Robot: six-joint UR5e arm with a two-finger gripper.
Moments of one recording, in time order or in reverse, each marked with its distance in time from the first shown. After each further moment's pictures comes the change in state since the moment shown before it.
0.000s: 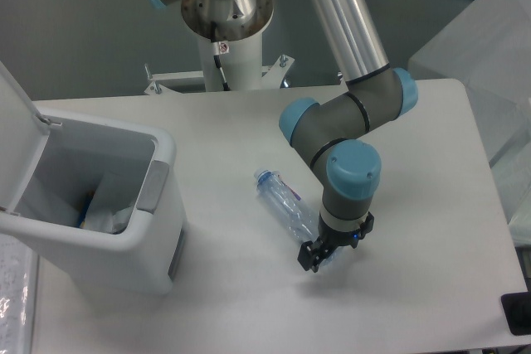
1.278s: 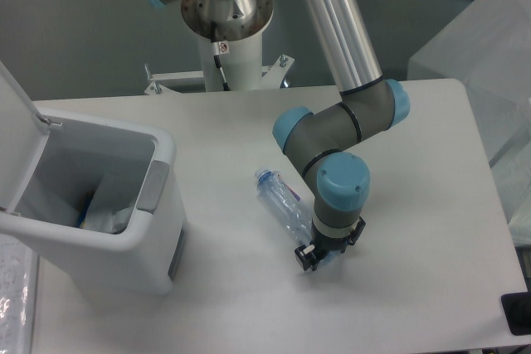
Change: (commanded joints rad) arm -0.008 -0.003 -0.014 -0.002 0.008 -0.003
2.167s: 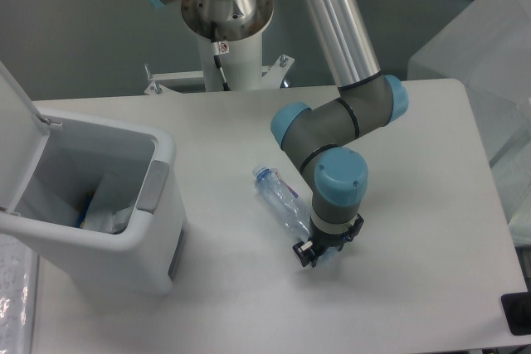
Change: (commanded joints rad) arm 0.000 0.049 -0.009 0.000 -0.005 0.012
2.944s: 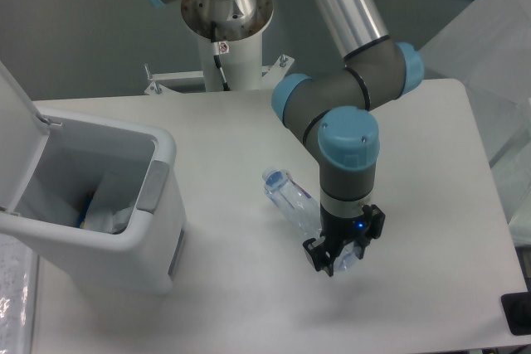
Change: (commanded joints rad) arm -0.037 0.095 0.245 0.008 -0.035 0.009
